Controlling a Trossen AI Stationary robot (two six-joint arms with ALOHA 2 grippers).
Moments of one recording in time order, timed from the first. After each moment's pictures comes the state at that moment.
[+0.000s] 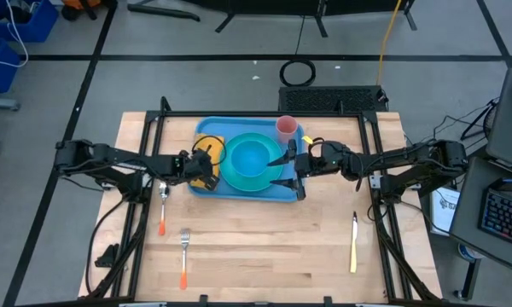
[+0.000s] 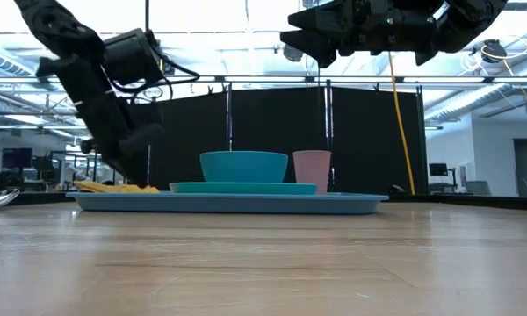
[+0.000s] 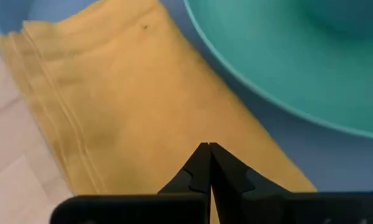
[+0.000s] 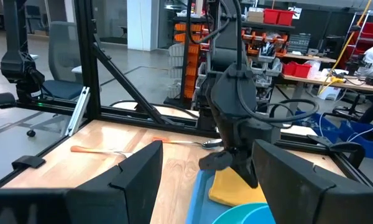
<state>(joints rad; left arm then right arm) 0.13 1.32 0.53 -0.30 -0.42 -0.62 -0.11 1.35 0.65 0.69 -0.26 -0.09</state>
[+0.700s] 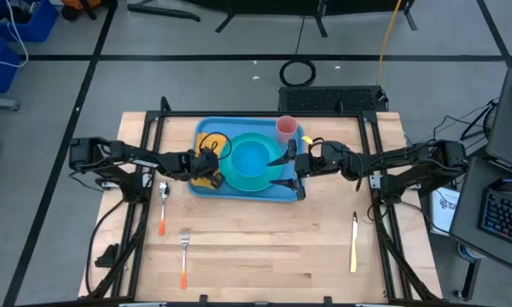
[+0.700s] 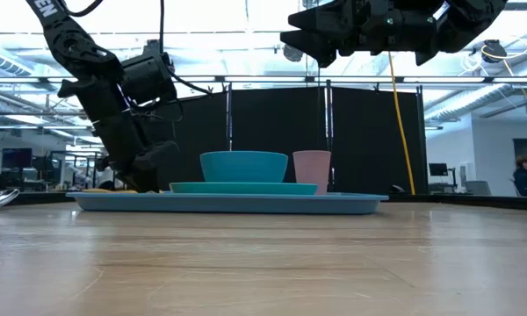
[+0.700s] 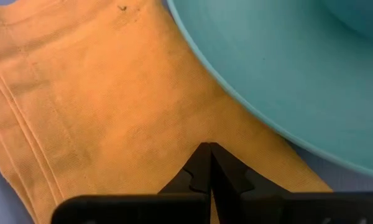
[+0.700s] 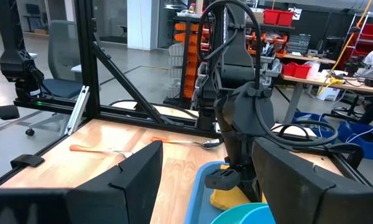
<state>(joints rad) 0.22 1.47 0.53 -0.12 -0.32 -0.56 -0.11 1.35 0.65 0.69 -0.26 -0.10</state>
